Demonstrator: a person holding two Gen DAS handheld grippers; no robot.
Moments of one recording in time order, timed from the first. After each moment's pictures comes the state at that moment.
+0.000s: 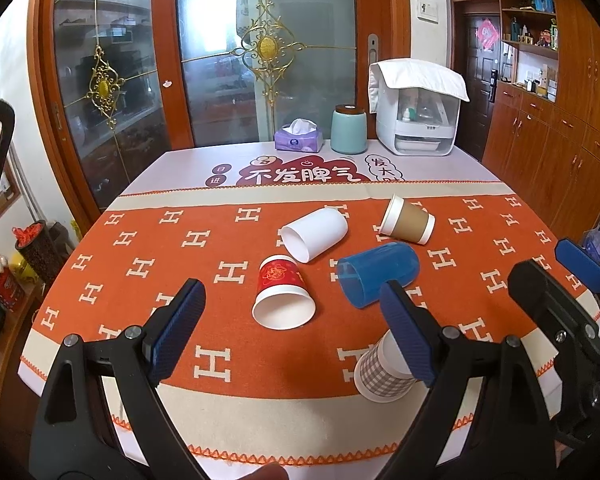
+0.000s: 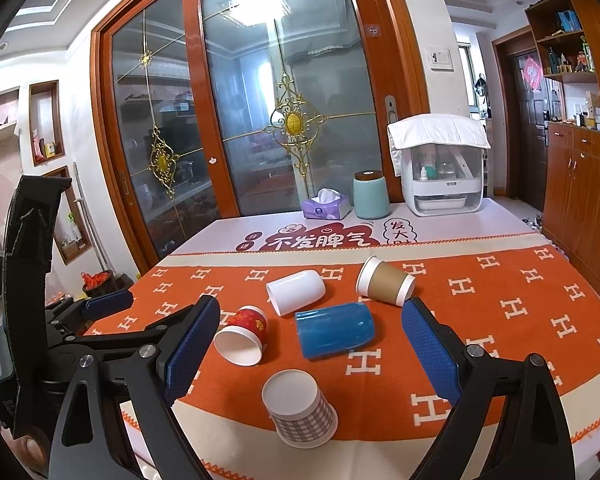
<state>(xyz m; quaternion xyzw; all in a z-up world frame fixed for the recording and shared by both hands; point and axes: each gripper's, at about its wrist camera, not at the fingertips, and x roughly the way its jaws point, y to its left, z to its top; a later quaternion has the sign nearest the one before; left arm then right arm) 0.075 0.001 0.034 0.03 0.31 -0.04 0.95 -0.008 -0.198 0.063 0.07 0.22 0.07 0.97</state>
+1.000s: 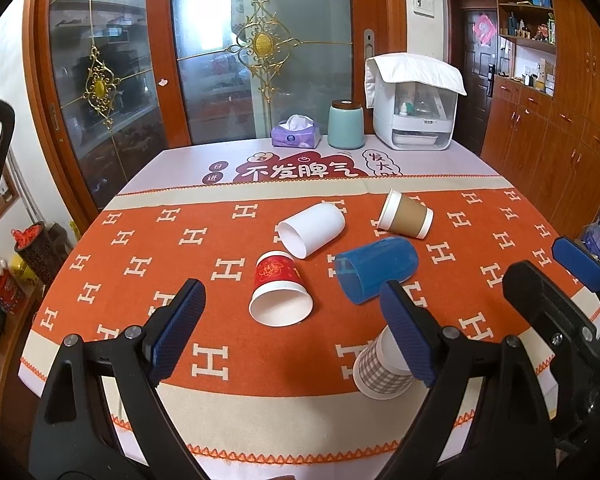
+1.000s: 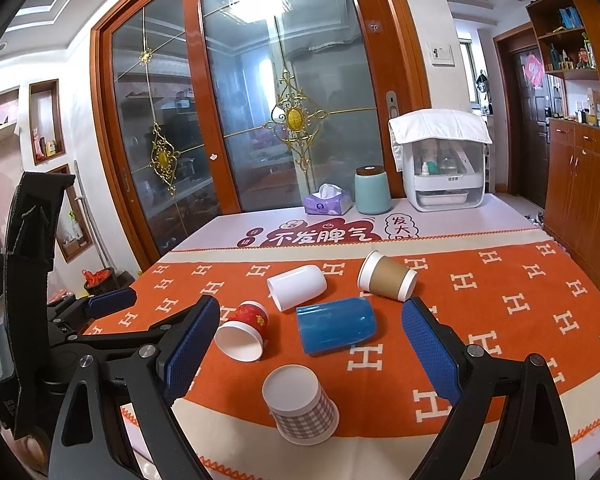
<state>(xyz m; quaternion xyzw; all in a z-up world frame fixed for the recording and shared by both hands) 0.075 -0.001 0.027 0.03 0.31 -0.05 0.95 -0.005 -0.198 0.058 0.07 0.22 0.07 0.97</state>
